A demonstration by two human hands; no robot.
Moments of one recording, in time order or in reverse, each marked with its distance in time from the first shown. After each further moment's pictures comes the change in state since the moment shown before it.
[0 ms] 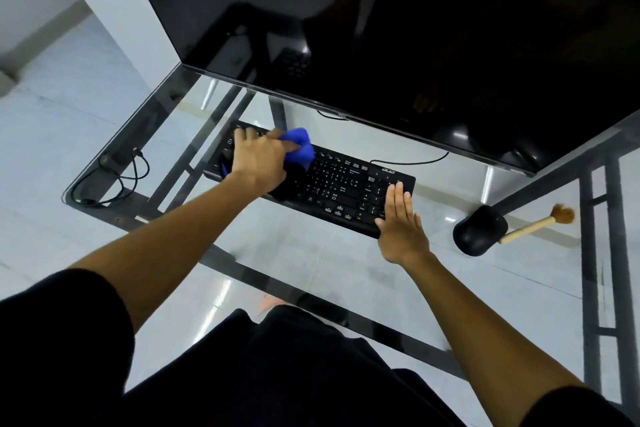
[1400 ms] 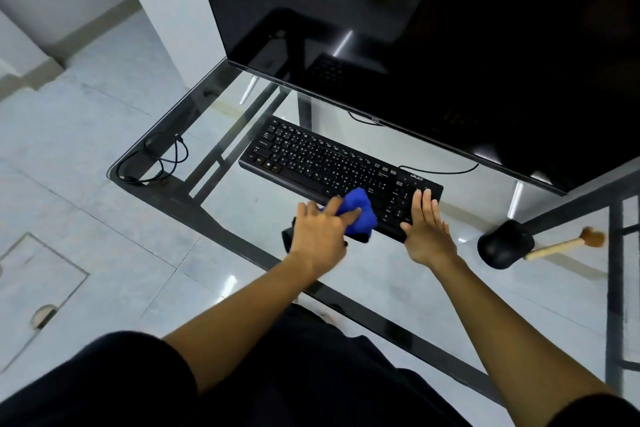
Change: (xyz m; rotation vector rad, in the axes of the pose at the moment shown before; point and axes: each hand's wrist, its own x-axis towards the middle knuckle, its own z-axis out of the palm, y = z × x) left_hand -0.101 0.070 0.048 -0.248 0.000 0.063; right_hand 0.000 0.000 -0.006 -0.033 -0.031 0.004
